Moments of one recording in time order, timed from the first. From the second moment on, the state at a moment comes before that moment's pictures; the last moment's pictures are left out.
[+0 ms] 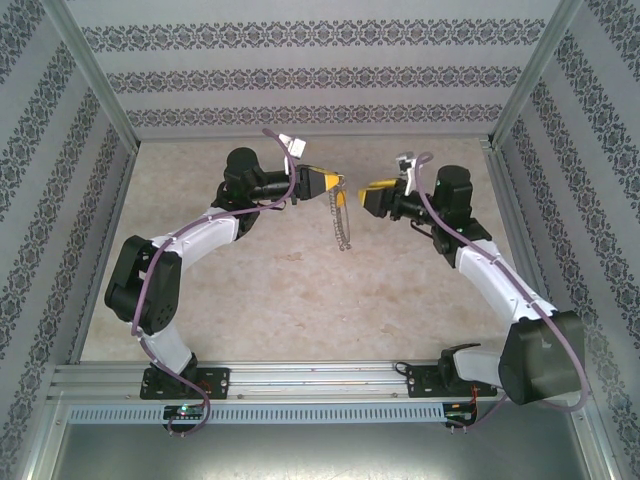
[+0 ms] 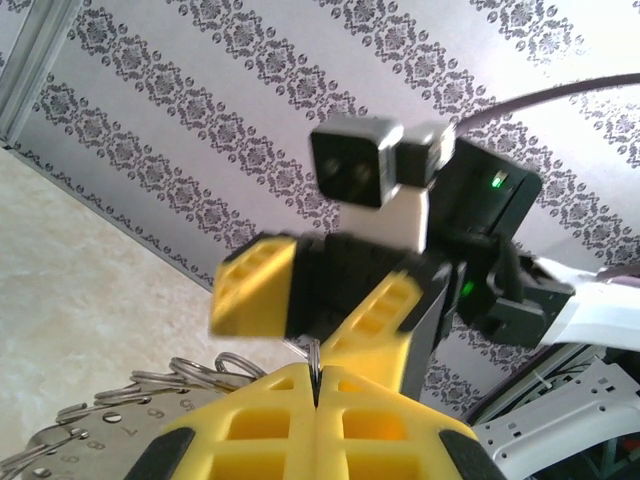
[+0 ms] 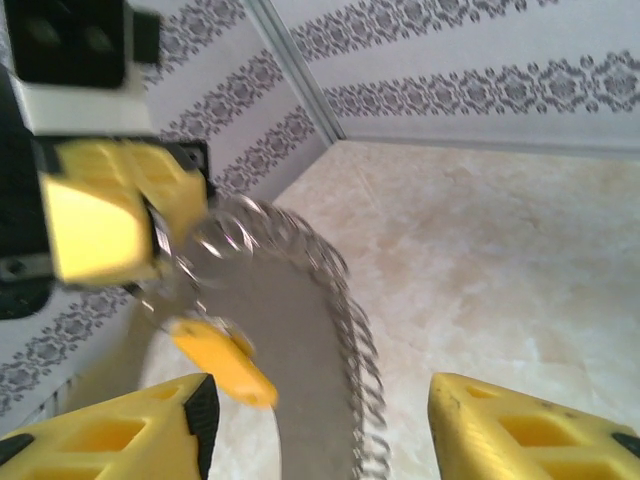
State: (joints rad) left arm -0.41 1.72 1.17 0.71 1.01 -0.77; right arm 0.20 1.26 0.85 0.14 -0.79 0.34
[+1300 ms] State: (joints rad) left arm -0.42 1.75 1.17 0.79 1.06 -0.88; right arm 0.38 1.26 0.82 0.22 -0.67 0.22
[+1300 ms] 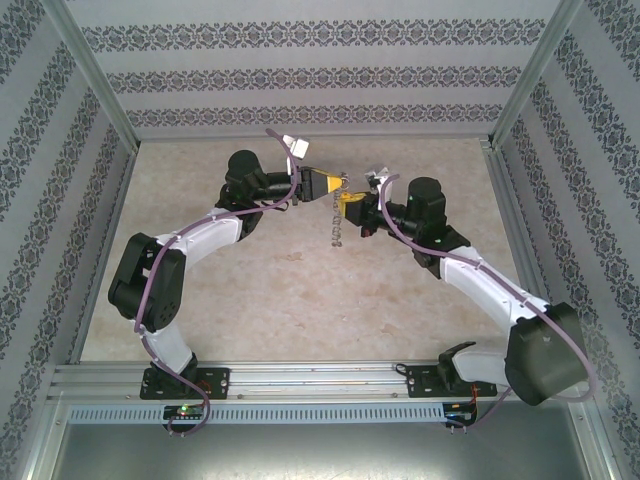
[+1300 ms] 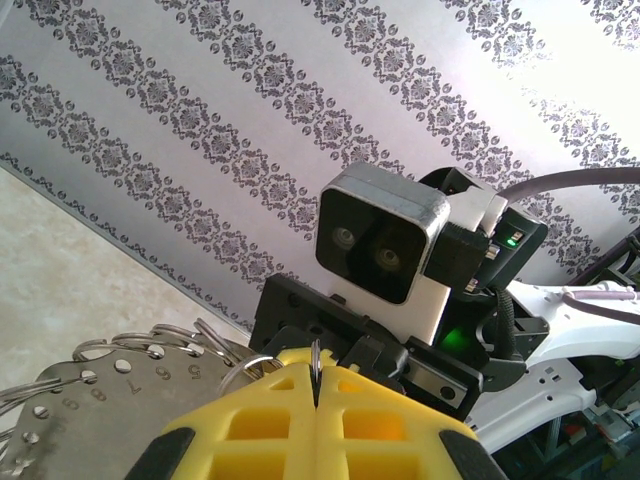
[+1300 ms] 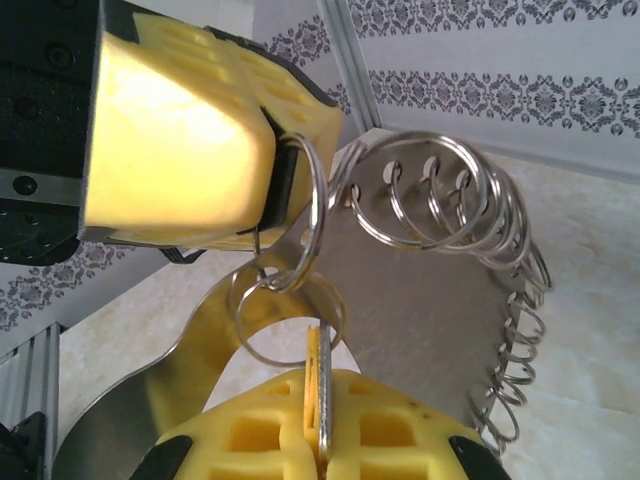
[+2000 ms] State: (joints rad) left arm -0.43 1.73 1.17 0.62 1.04 -0.70; right arm 0.40 1.22 0.94 -0.14 -0.57 0.11
